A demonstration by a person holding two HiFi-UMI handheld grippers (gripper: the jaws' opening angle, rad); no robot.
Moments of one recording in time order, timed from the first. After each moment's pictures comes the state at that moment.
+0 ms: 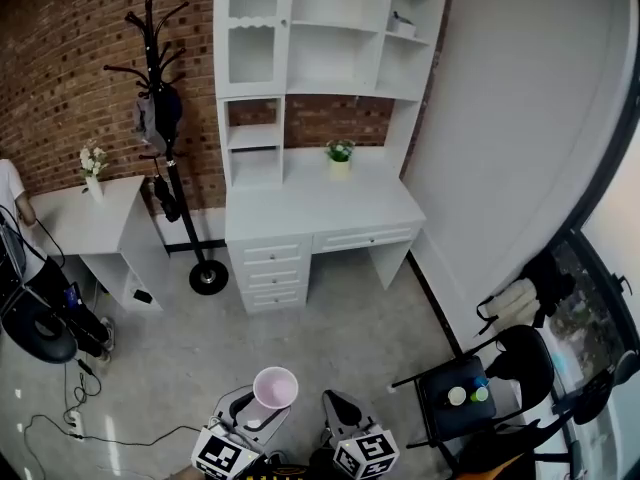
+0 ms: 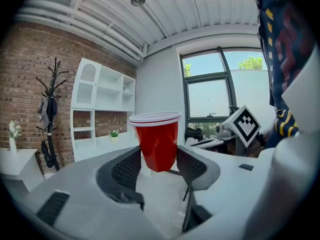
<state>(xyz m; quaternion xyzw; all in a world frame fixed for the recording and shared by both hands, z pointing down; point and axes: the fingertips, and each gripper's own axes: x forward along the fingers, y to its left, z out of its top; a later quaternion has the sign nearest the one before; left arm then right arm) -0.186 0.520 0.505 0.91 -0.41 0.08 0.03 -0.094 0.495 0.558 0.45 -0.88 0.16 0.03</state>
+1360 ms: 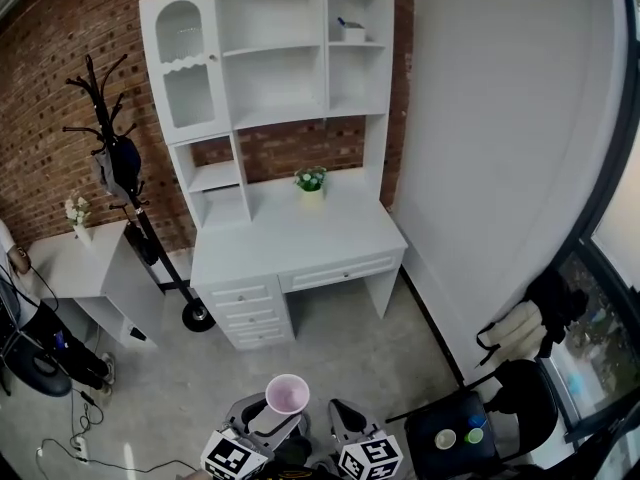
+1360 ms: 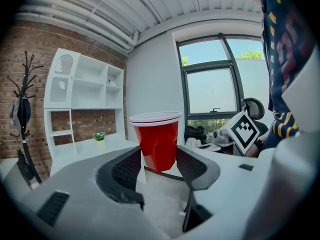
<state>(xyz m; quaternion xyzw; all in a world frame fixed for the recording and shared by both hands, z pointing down) 0.041 0.370 0.506 0.91 -0.39 0.11 0.02 0.117 0.349 0.572 0.44 -0.88 0.19 0.00</state>
